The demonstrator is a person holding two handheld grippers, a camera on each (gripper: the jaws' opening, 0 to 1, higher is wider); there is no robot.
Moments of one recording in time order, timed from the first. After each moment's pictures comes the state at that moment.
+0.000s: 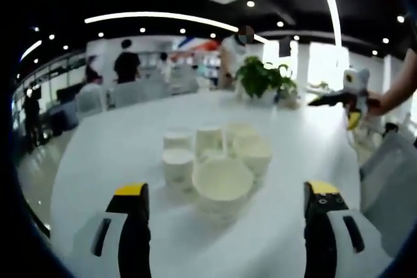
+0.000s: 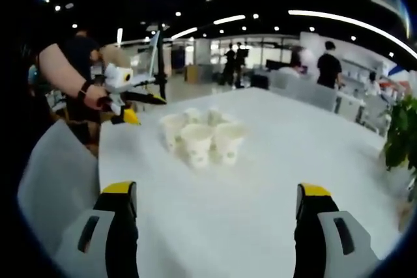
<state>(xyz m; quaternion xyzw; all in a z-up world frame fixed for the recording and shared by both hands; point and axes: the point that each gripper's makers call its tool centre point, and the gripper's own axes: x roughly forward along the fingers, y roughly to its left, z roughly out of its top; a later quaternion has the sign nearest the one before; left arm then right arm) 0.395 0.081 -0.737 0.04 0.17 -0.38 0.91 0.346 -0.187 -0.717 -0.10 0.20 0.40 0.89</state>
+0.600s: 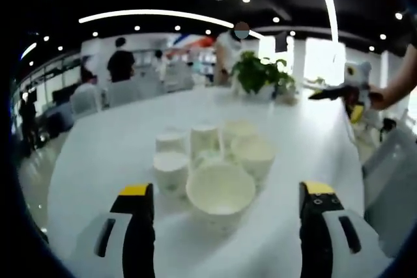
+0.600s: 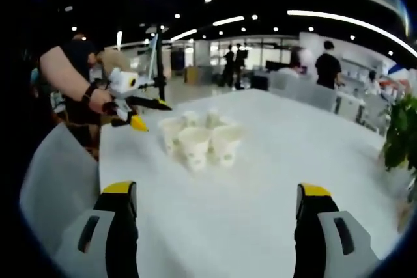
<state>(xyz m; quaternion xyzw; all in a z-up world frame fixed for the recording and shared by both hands) 0.410 0.062 -0.743 0.06 0.18 -0.40 0.90 0.351 -0.193 -0.712 -0.10 0.20 0.40 0.89</state>
